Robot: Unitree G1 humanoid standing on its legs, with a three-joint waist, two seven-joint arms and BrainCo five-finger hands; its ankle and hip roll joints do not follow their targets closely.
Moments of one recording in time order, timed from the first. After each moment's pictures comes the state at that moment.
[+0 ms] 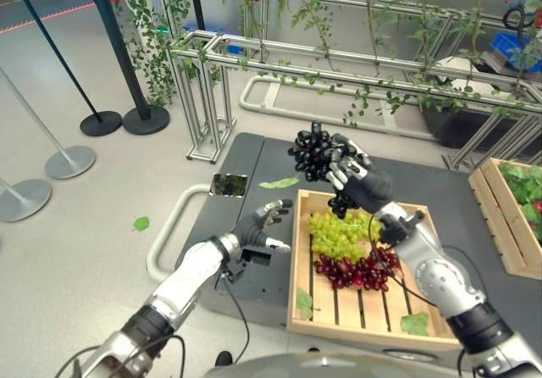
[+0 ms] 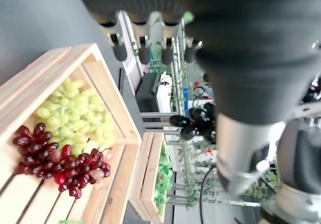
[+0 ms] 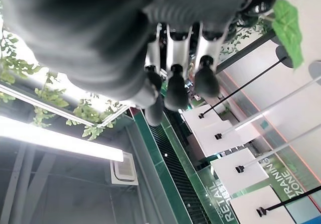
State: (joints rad) left arm -0.18 0.47 -0.56 0.19 -0.29 -0.08 -0.27; right arm -0.12 -0.53 0.29 -0.17 1.23 -0.02 0.31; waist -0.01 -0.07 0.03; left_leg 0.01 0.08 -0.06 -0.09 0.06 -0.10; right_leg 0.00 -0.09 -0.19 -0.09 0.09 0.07
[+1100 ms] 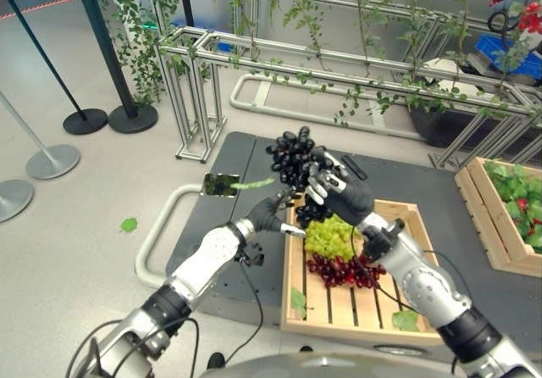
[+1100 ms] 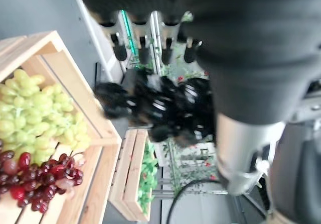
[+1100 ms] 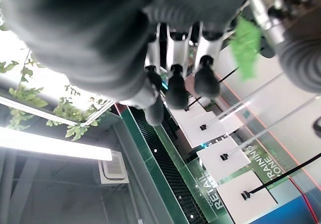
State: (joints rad) left arm -0.28 0.41 -0.61 0.21 -0.29 -0.10 -0.20; right arm -0.08 -0.51 0.41 -0.20 1.23 -0.01 0.32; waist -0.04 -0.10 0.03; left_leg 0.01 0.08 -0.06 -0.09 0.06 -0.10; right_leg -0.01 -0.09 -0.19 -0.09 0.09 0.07
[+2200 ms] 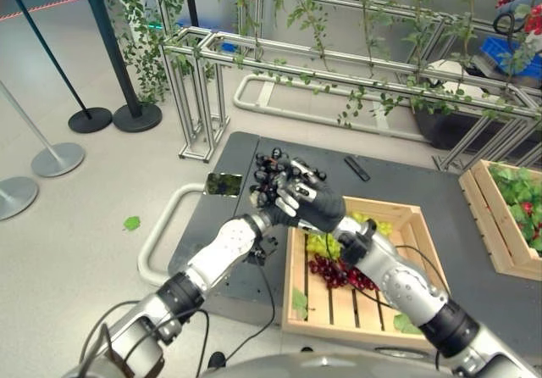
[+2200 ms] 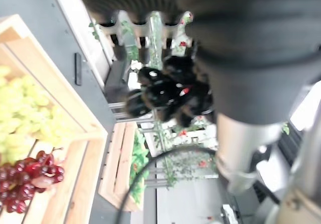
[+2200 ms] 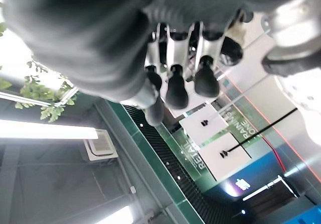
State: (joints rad) left arm -0.40 0.36 -0.72 0.21 -0.30 -0.10 -0.17; right arm -0.19 -0.45 0.57 -0.19 1.23 0.01 0.32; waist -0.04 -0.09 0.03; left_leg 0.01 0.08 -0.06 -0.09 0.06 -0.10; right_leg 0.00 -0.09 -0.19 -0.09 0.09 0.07
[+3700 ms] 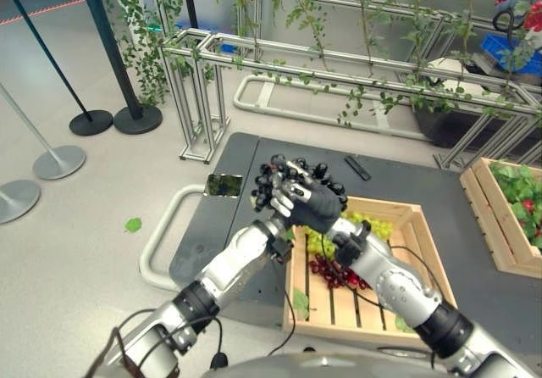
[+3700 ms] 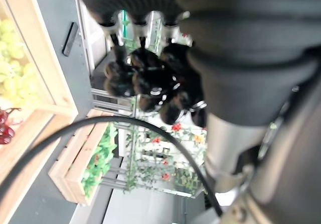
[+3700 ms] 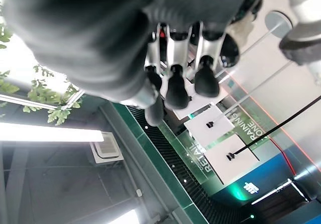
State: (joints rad) left arm -0.34 0.27 -0.72 0.22 -0.55 -0.10 -0.11; right arm -0.19 -0.44 0.59 -0.19 1.23 -0.04 0.30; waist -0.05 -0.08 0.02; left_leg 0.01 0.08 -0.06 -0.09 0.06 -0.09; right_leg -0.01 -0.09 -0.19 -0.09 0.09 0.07
